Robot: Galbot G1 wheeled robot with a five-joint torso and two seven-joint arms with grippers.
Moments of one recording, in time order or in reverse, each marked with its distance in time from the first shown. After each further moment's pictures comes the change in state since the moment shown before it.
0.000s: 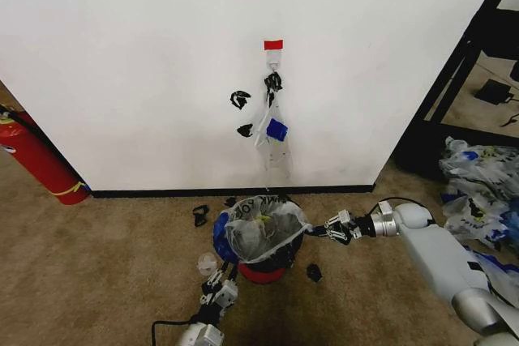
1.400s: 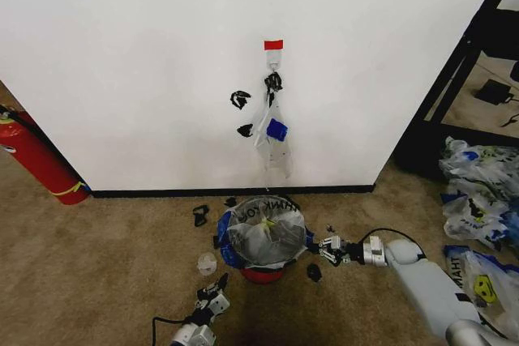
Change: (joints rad) left arm -0.102 -0.001 -0.081 0.271 0.120 -0.091 0.090; right arm -0.163 0.056 -0.001 -0.053 -0.099 0.243 0.354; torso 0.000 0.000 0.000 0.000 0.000
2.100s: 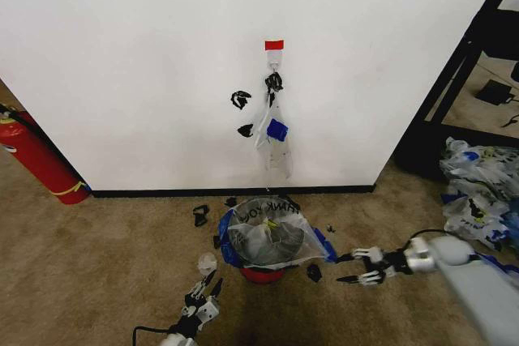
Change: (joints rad) left arm 0.123 0.063 -0.035 -0.176 -0.019 -0.032 -0.022; right arm -0.099 -0.306 0.087 0.259 0.240 -0.223 -0.353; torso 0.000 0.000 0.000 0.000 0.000
